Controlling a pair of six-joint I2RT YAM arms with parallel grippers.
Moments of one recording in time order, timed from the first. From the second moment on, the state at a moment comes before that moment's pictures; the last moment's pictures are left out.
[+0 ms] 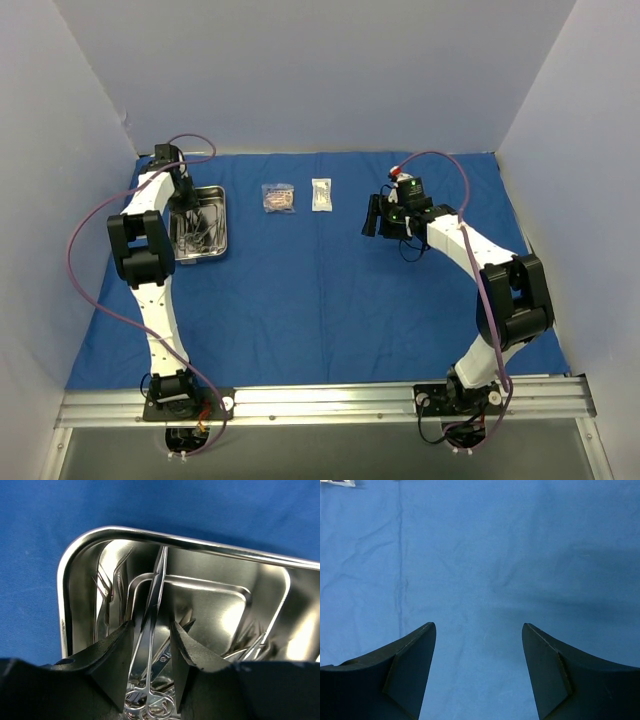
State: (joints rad) left arm 0.12 2.35 2.00 -0.74 -0.05 -0.19; right arm 0.31 1.66 1.13 -0.31 -0.13 0.37
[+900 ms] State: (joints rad) left arm 0.12 2.31 2.01 -0.81 -0.05 -0.19; right arm 0.34 1.67 1.13 -0.30 -0.13 0.39
